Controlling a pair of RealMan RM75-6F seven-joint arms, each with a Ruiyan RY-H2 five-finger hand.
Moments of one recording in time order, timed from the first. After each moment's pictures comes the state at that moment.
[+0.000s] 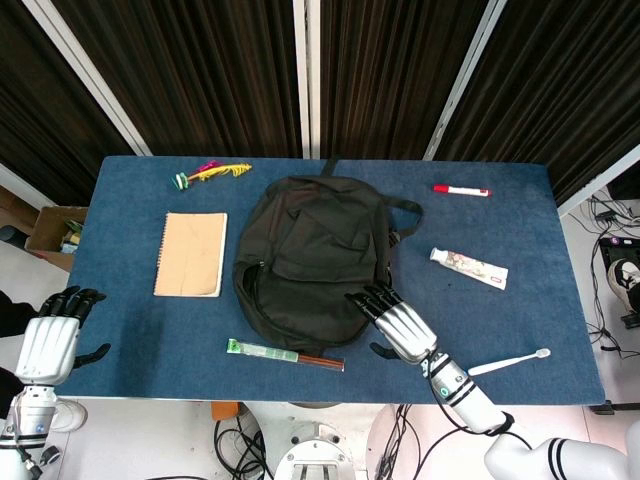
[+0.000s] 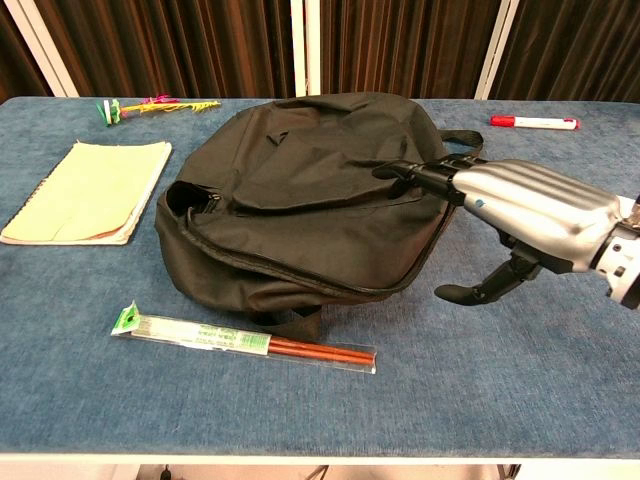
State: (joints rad) left arm -0.08 -1.24 0.00 -1.55 1.51 1.53 0.15; right arm 0.51 -1.58 0.02 -1.53 -1.62 1.12 -0.19
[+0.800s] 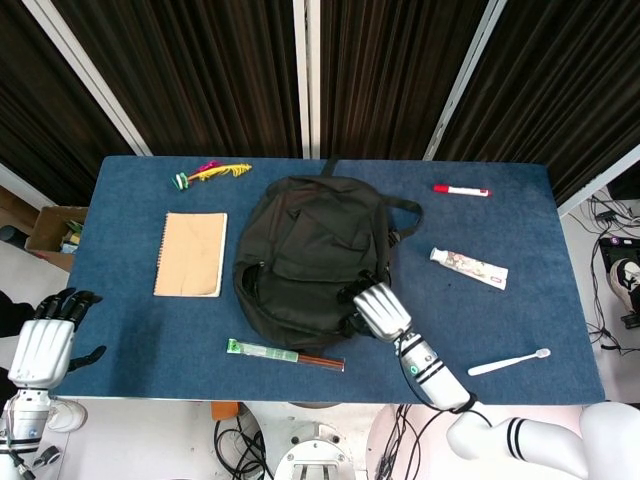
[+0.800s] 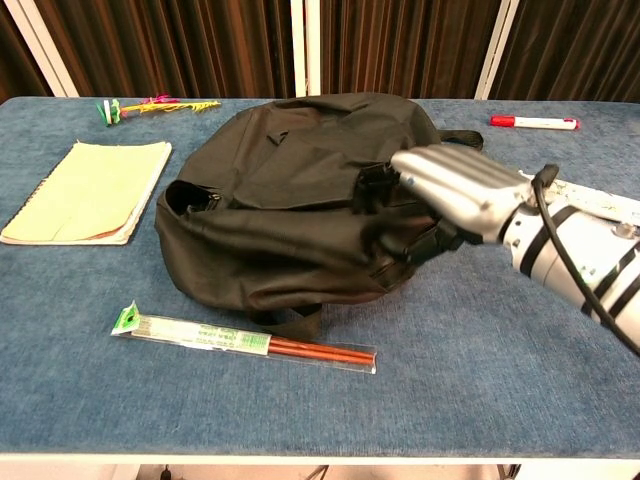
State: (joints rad) left arm -0.08 -1.22 0.00 -1.52 1.54 1.52 0.11; right arm 0.59 -1.74 0.14 -1.38 -1.50 1.07 -0.23
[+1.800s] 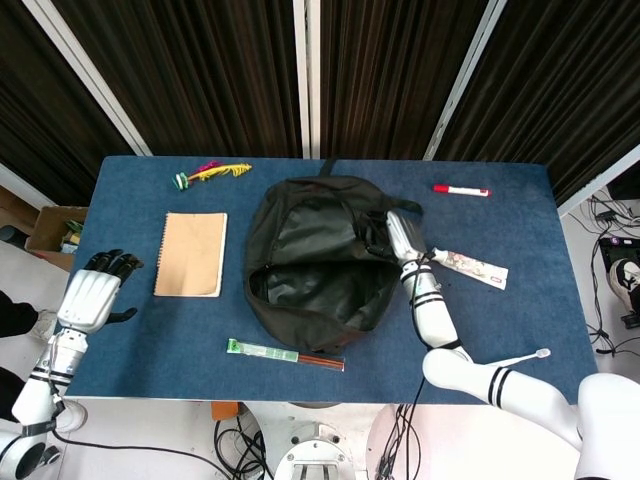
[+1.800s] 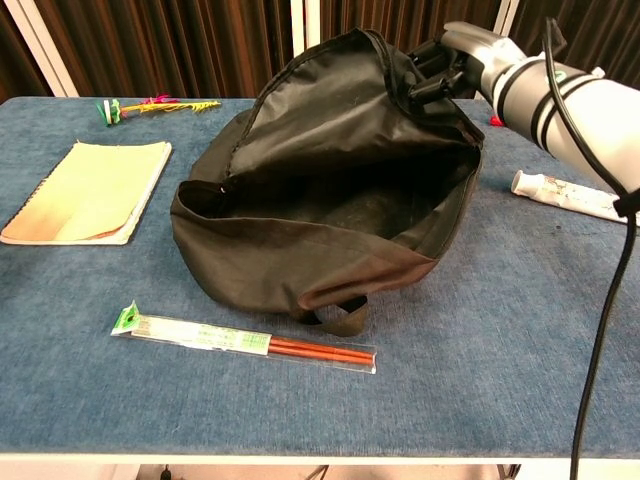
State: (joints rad) left arm -0.32 -1.33 -0.08 -1.26 1.53 1.25 0.04; right arm 0.78 -1.72 0.50 -1.37 -0.84 0.92 -0.10
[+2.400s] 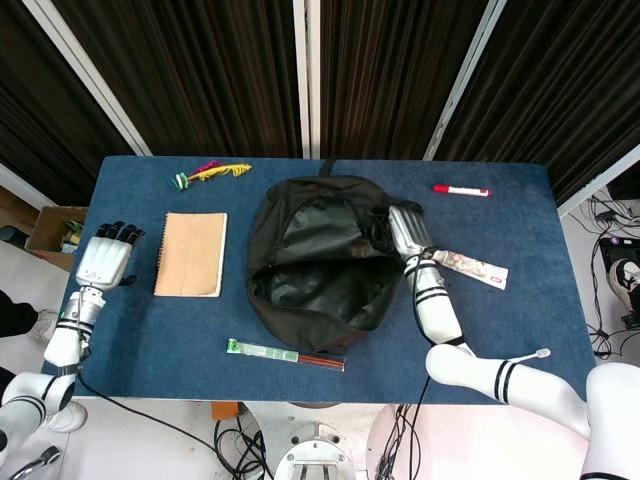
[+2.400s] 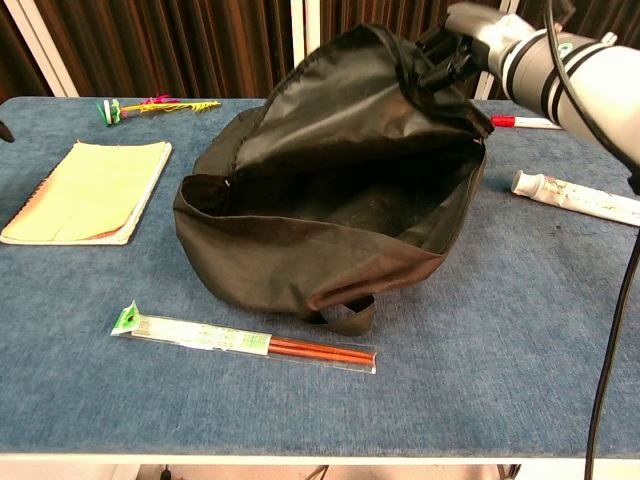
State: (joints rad) left arm -0.51 -1.67 -0.10 -0.58 1.49 1.05 -0.10; right arm 0.83 -1.66 0.45 -1.43 -0.74 0.96 -0.24
